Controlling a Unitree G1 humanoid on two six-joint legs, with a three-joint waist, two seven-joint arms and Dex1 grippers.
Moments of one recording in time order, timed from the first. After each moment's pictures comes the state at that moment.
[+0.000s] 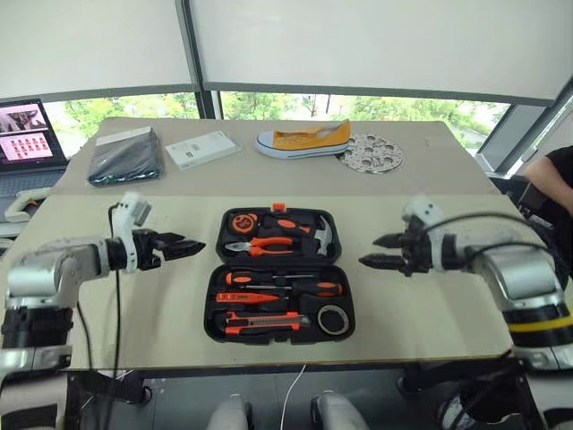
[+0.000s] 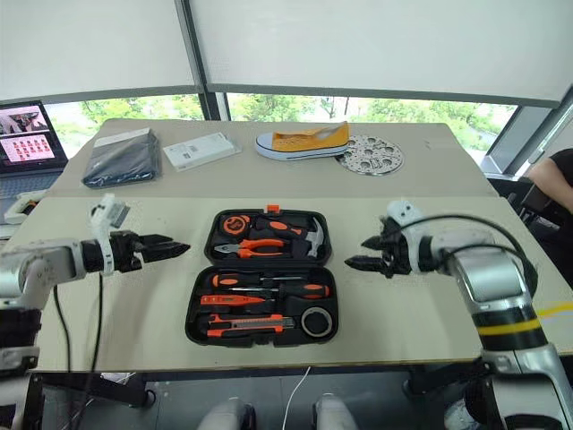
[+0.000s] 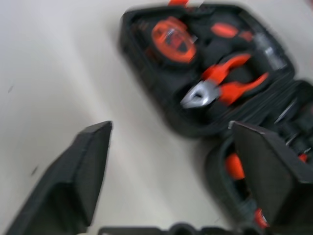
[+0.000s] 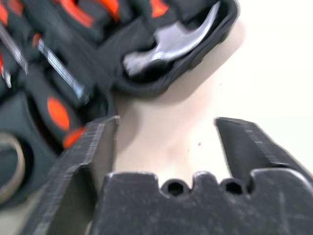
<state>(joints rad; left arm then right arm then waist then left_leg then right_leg) -0.61 0.81 0.14 0.17 -0.54 1.09 -0.93 -0.69 -0.71 0.06 0.00 0.31 1.05 0.94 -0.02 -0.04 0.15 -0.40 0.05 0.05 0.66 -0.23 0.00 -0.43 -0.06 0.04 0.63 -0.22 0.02</state>
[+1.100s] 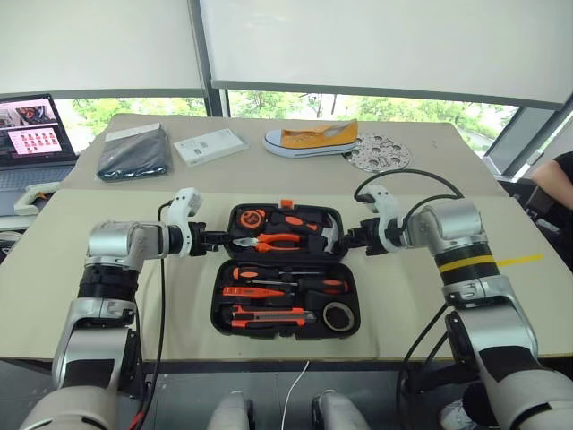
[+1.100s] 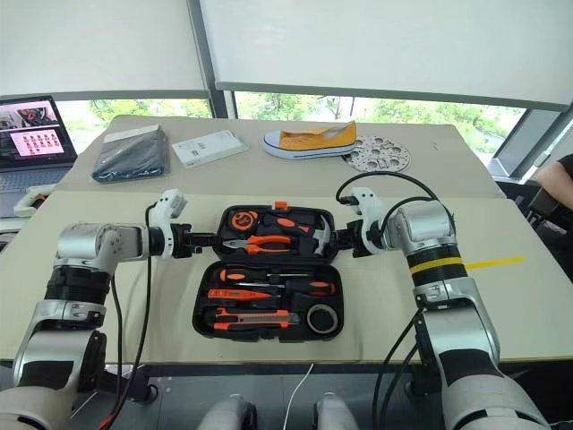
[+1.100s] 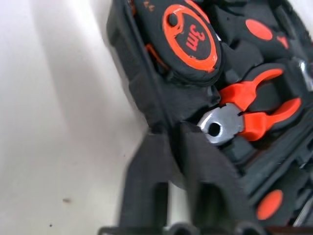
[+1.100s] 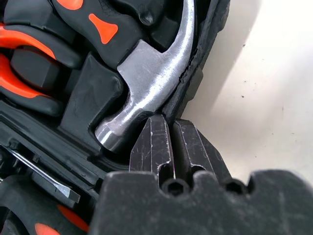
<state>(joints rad) -0.79 0.56 0.09 0.45 -0.42 1.02 -0.75 -0.93 -0.44 0.06 0.45 0.27 1.12 0.67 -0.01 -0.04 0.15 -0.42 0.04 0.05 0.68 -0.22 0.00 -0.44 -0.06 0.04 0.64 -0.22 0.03</state>
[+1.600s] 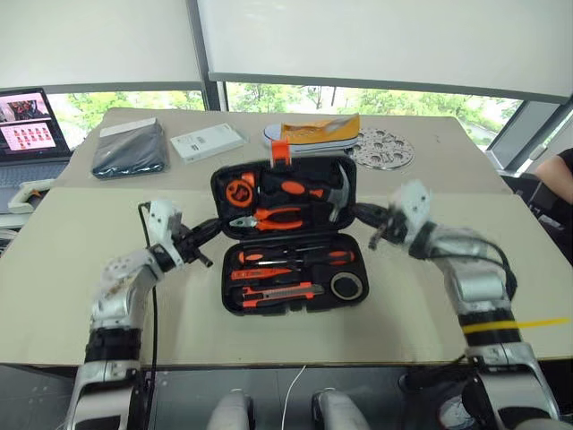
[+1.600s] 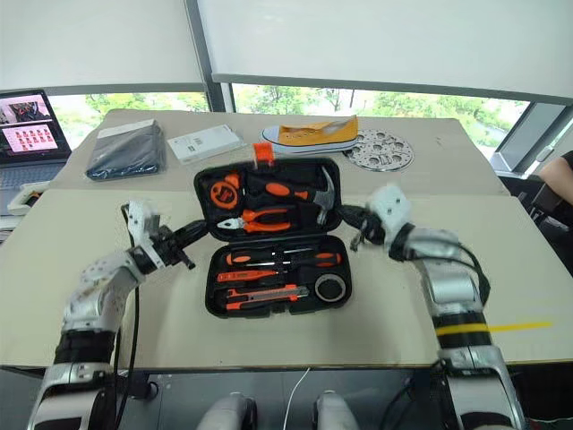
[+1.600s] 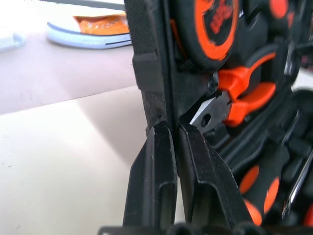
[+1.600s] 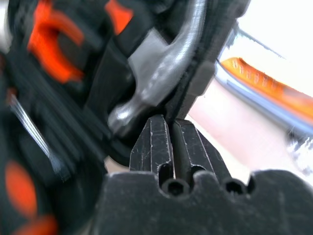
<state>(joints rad) -0.37 0.46 0.18 0.28 -0.34 -0.07 -0.97 -0.45 -0.59 0.04 0.28 0.03 -0.33 0.79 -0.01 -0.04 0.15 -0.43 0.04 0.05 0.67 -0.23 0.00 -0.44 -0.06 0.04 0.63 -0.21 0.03</state>
